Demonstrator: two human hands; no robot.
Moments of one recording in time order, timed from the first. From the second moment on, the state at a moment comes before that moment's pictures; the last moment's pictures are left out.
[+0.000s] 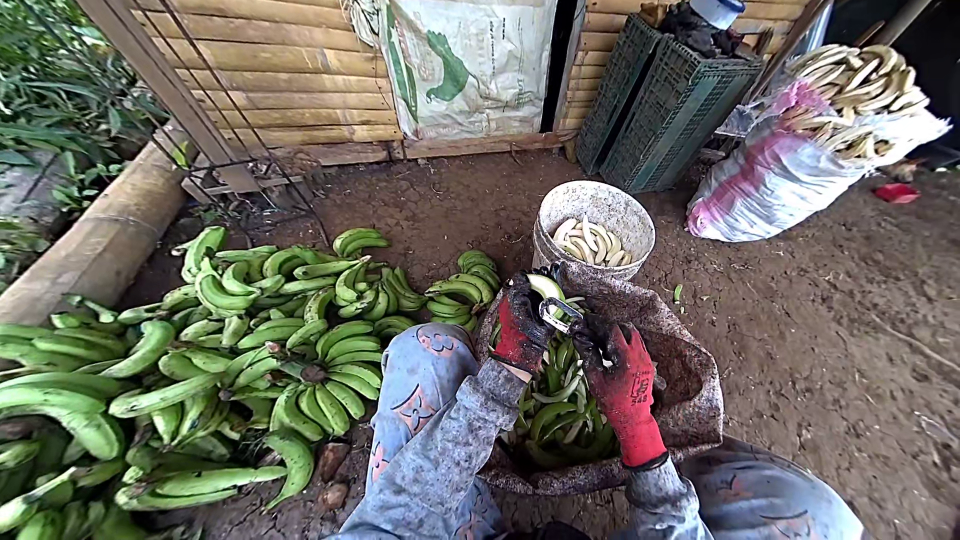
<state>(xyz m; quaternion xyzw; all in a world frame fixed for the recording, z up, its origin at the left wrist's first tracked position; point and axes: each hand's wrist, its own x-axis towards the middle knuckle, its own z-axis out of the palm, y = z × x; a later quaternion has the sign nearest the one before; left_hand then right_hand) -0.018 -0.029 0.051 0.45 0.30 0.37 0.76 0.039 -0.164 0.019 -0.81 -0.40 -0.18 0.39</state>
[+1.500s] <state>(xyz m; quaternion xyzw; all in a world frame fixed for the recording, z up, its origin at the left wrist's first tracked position) -0.041 -0.054 0.038 0.66 0.19 0.23 0.69 0.078 -0.189 0.008 -0.84 -0.32 -0.10 0.43</state>
